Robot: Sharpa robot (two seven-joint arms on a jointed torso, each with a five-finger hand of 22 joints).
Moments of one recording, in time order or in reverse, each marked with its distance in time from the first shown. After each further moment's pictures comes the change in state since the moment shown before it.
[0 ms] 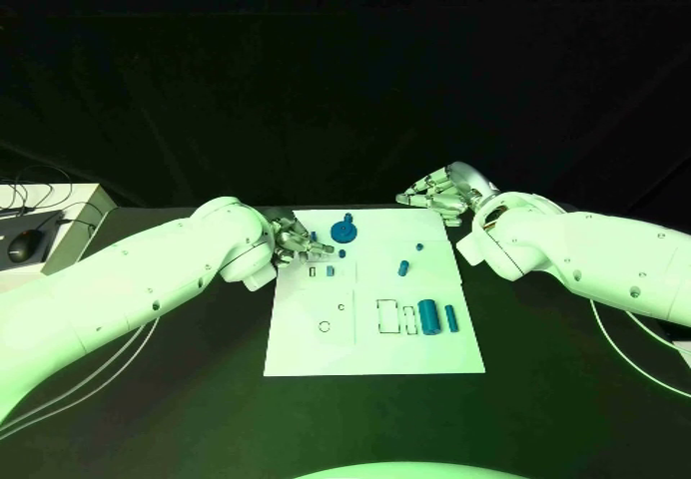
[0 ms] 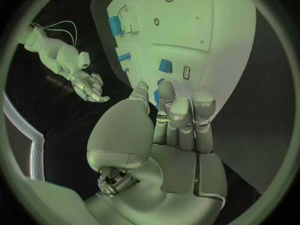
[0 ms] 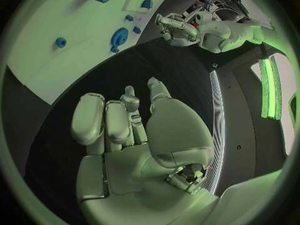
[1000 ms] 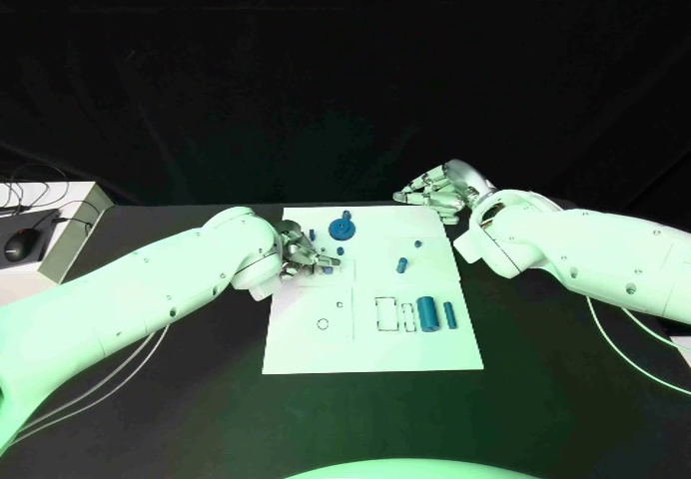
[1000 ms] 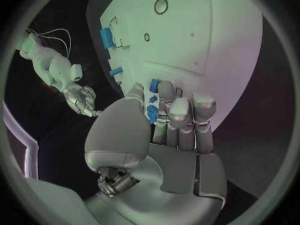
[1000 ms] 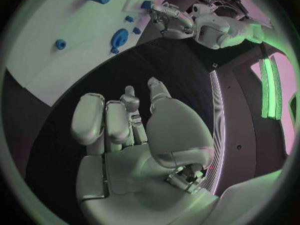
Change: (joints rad) left arm -0.020 0.047 -0.026 -0.042 -0.019 0.044 -0.030; left_hand -0.029 -0.055 -0.003 0.069 0.000 -0.004 0.003 0.045 -0.004 0.000 0.000 0.000 -0.001 0.000 0.000 0.000 0.012 0.000 0.002 0.002 0.000 0.019; right arm -0.001 0.005 0.000 -0.001 0.000 0.000 0.000; right_hand 0.000 0.000 0.000 0.000 0.000 0.000 0.000 0.000 0.000 0.000 0.000 0.000 0.000 0.000 0.000 0.000 0.000 0.000 0.000 0.000 0.000 0.000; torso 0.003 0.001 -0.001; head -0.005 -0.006
